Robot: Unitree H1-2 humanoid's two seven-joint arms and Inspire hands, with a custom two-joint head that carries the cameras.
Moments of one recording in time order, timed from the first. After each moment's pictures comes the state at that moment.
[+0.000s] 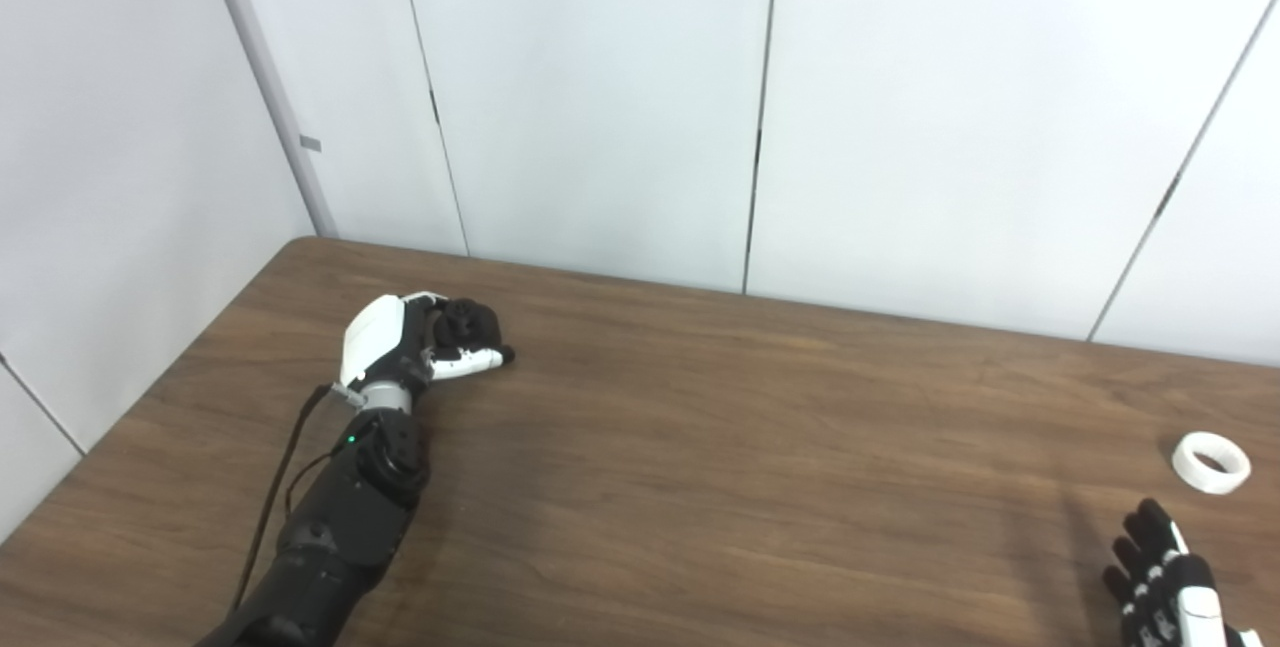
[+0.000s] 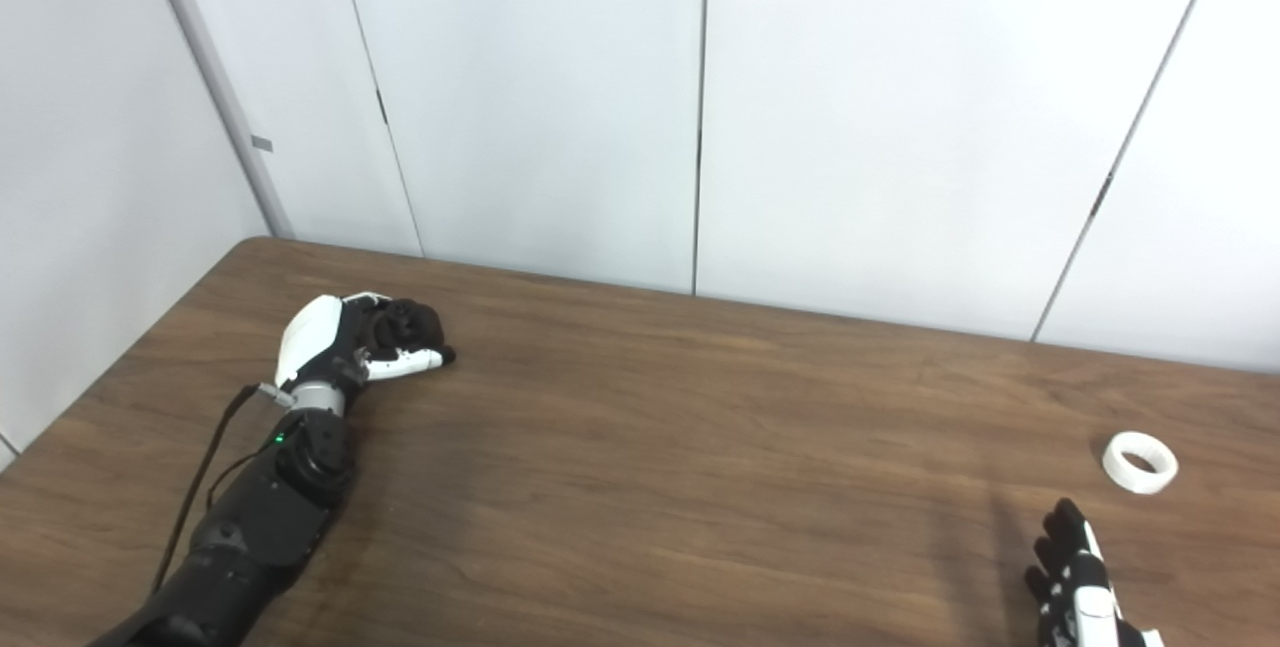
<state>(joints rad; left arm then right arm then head) -0.51 0.42 -0.04 0.69 0.44 0.18 0.33 0.15 -0.12 -0.08 -0.31 0.13 0.17 0.07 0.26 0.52</state>
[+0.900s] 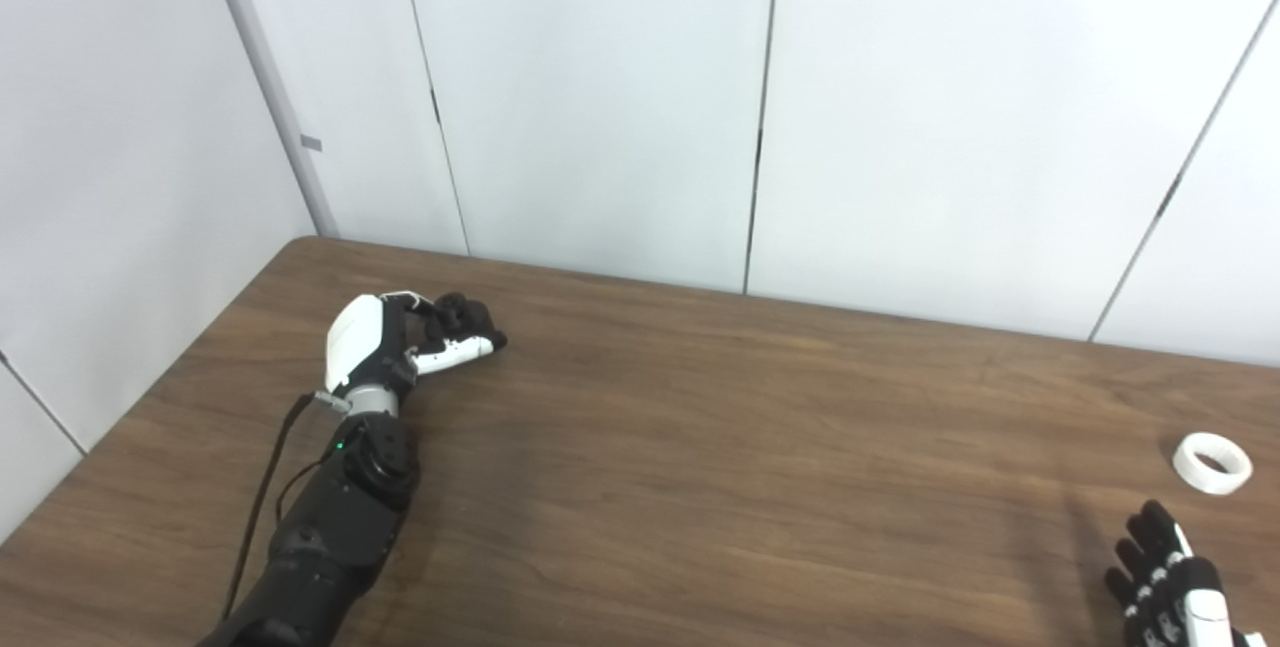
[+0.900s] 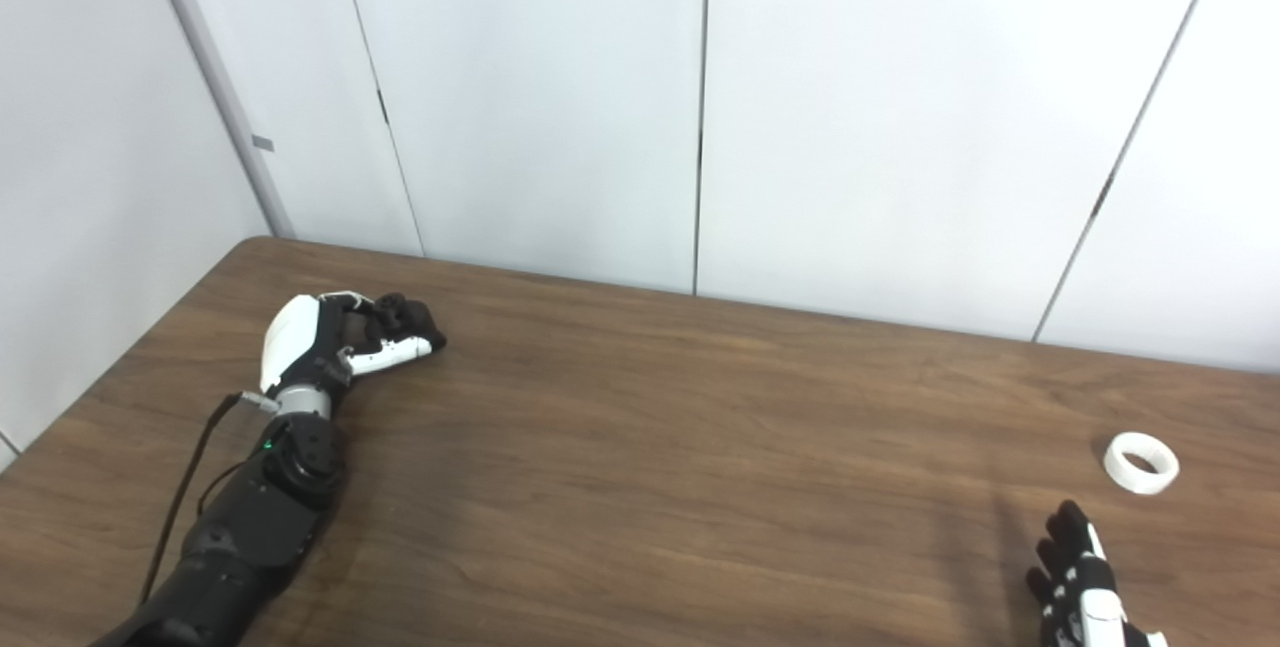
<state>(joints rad) -0.50 0.42 0.00 0.71 0.39 0.10 0.39 0.15 -0.12 -0.09 -0.31 0.15 0.17 0.08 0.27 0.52</state>
